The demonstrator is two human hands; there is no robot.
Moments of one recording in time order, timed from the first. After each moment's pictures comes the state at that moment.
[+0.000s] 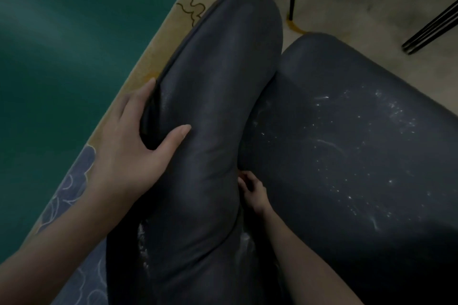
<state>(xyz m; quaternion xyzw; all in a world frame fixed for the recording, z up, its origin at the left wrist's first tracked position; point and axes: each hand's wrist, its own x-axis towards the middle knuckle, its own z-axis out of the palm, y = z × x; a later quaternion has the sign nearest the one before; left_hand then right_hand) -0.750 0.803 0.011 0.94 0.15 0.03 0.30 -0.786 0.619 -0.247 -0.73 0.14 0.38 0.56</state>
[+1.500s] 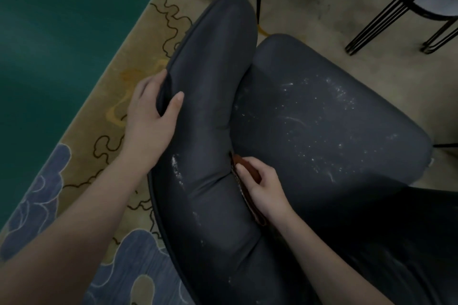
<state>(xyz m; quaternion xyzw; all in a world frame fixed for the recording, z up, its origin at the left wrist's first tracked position) -0.777 0.813 0.019 0.90 0.15 0.02 0.41 -0.848 0.595 -0.059 -0.75 0.09 0.23 0.62</state>
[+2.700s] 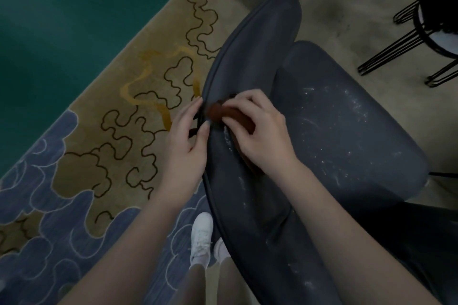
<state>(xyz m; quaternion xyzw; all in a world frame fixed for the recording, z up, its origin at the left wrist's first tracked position) -0.882 0.814 0.003 0.80 0.19 0.07 0.56 -0.814 0.677 0.022 -0.89 -0.24 0.02 0.38</state>
